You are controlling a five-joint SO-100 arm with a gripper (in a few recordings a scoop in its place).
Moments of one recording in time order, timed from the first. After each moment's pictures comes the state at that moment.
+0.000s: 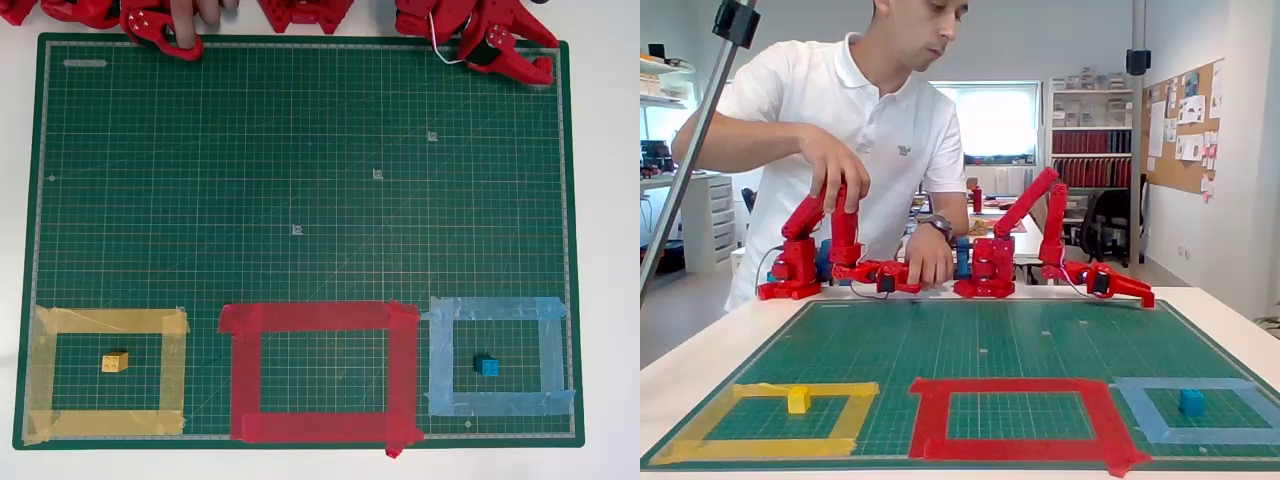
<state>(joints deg) -78.8 50.4 148.1 -87.9 86.3</state>
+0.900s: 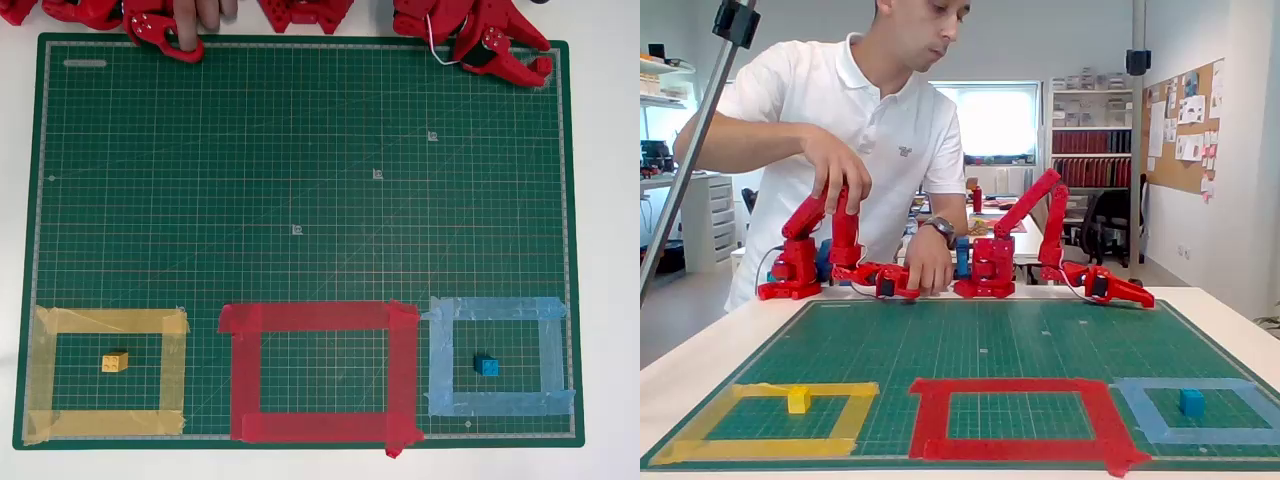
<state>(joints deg) -79.3 48.5 148.0 -87.4 86.4</state>
